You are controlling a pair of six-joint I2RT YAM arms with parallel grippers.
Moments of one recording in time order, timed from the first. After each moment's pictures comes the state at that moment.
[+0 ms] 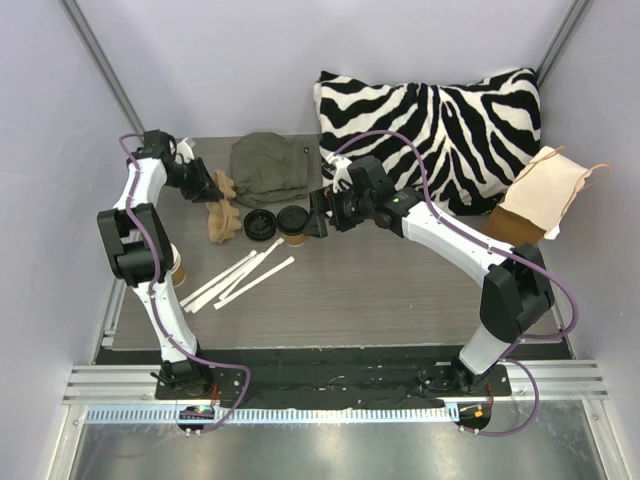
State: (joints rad) left arm 0.20 2.11 1.80 -0.82 0.57 -0.21; right arm 0.64 1.65 1.35 -0.36 -0.35 0.29
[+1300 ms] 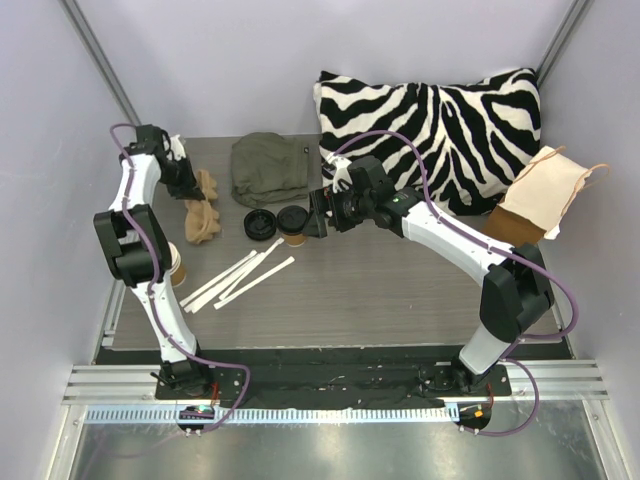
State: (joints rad) left arm 0.22 2.11 1.85 -0.86 0.39 -0.12; right arm 0.64 1.65 1.35 -0.36 -0.37 0.30
